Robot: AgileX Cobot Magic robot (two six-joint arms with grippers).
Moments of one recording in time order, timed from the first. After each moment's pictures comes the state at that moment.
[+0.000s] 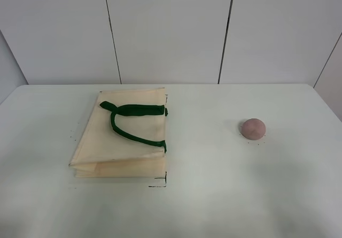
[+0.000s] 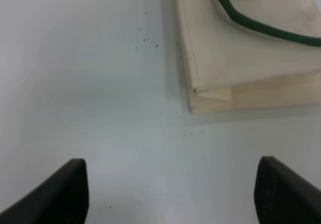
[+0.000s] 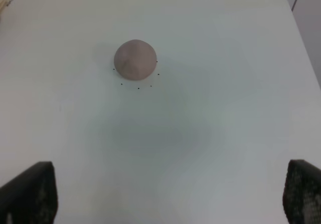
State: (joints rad) left arm -0.02 0.27 -0.66 0.01 1.04 0.02; right arm 0.03 0.00 -0.49 0.01 1.03 -0.01
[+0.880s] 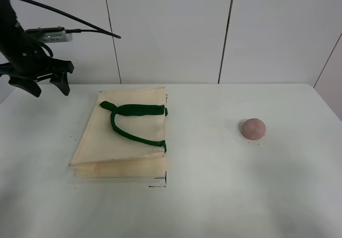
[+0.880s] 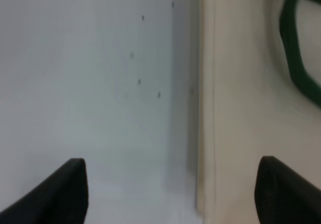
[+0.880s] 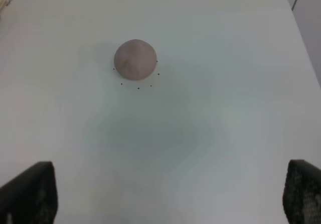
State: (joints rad) left arm -0.04 1.82 -1.55 0.02 1.01 -0.08; right arm 0.03 0.00 -0.49 0.01 1.03 -0.01
